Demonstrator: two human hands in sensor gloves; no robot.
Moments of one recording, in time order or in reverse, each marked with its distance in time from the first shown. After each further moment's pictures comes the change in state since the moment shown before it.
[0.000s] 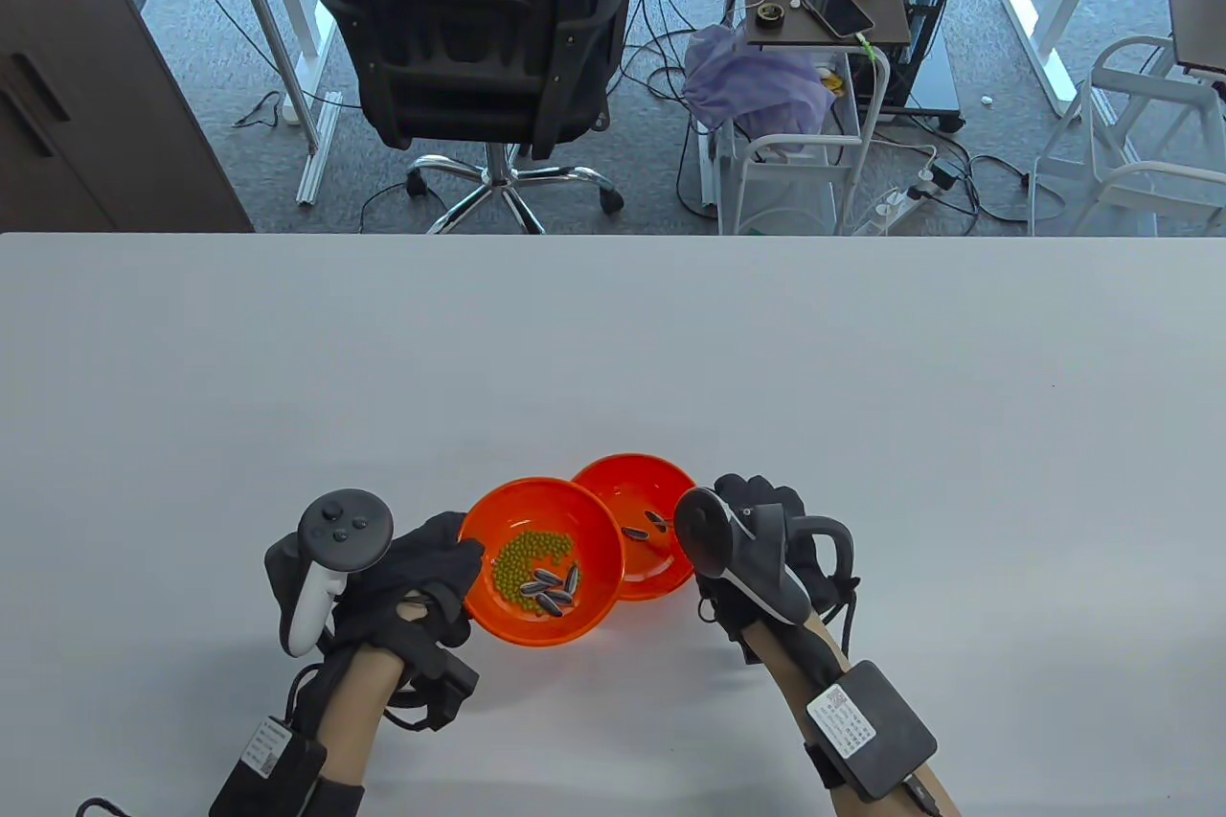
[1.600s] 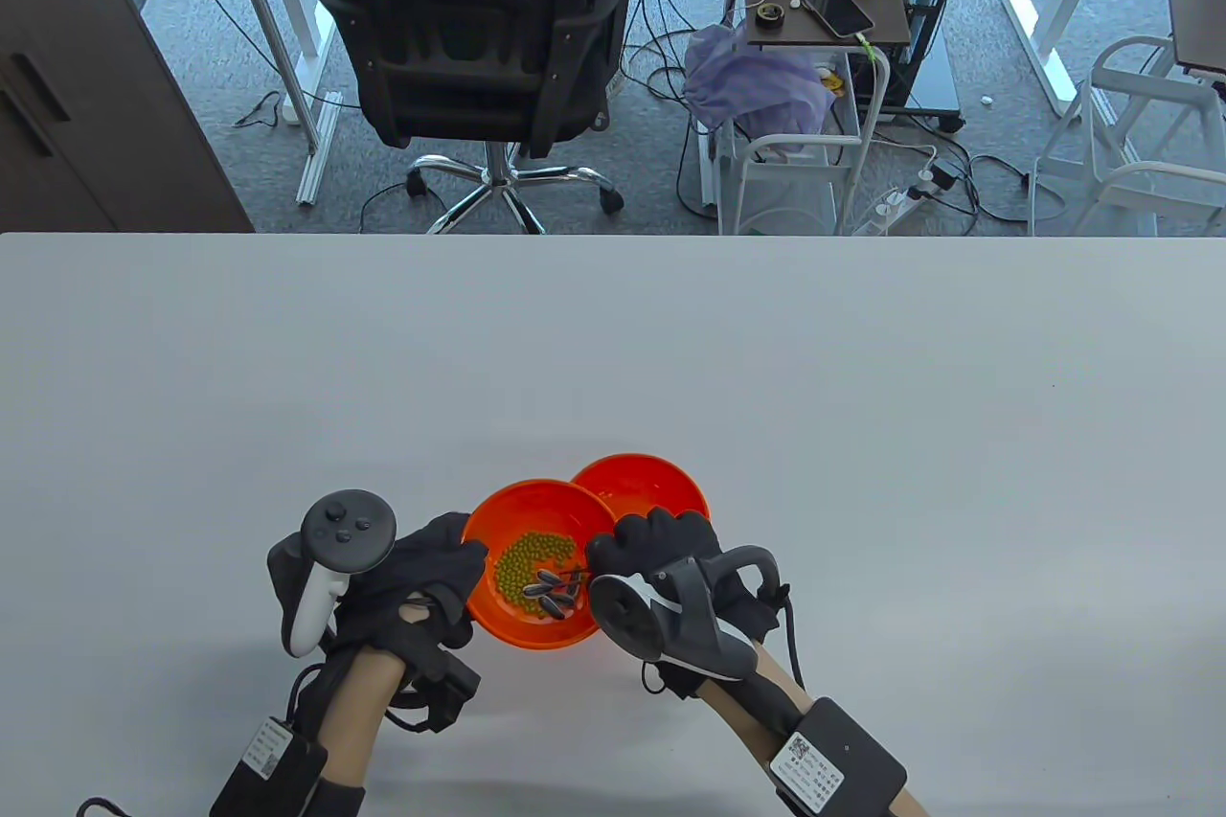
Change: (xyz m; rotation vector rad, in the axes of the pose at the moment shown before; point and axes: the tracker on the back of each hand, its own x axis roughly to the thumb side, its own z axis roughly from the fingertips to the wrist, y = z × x) left_hand 0.001 -0.002 0.000 -0.005 -0.015 -0.007; right_hand 0.068 -0.033 0.043 -0.115 -0.366 -0.060
